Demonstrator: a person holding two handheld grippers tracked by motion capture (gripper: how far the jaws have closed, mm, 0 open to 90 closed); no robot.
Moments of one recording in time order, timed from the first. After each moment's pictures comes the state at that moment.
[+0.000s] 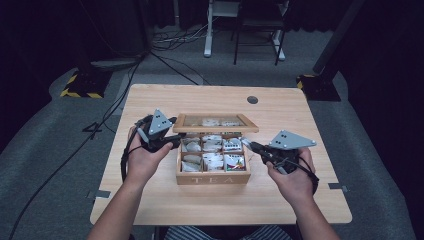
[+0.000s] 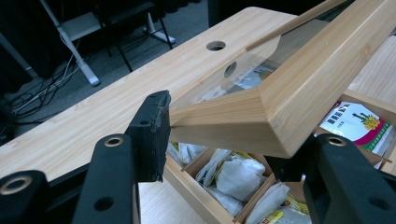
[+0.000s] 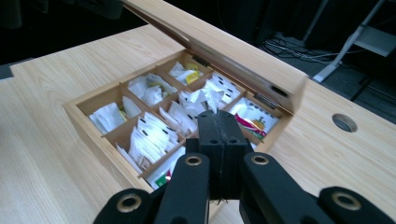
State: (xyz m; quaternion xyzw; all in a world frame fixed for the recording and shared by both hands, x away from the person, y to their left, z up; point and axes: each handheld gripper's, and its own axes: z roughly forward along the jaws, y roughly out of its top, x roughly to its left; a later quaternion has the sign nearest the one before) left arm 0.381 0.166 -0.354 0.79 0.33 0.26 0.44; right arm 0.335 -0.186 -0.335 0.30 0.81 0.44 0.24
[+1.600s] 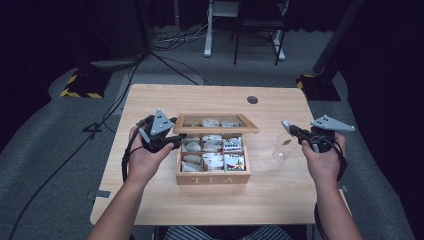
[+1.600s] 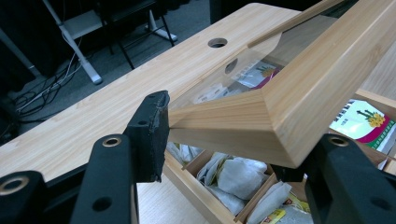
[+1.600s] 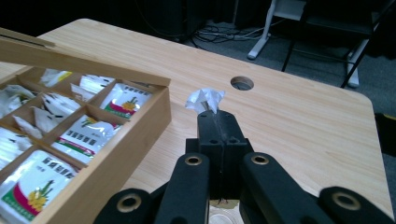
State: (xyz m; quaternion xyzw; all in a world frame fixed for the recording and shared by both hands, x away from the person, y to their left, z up) left arm 0.382 0.163 -0.356 0.79 0.33 0.27 0.44; right arm 0.395 -0.290 -0.357 0.43 0.74 0.43 0.28
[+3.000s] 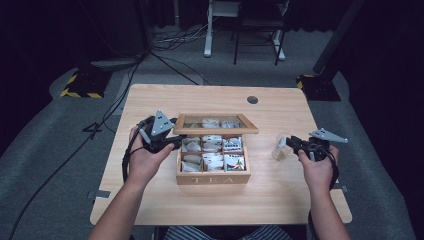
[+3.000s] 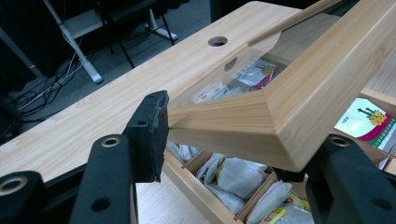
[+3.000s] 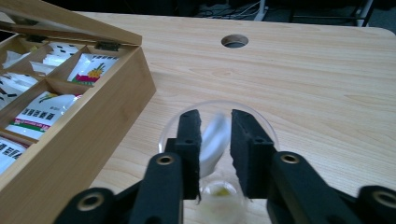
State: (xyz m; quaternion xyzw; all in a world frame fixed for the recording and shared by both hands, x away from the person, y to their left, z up) left arm 0.381 0.162 -0.357 0.80 0.33 0.27 0.43; right arm 0.403 -0.310 -0.422 0.49 0.71 0.44 0.24
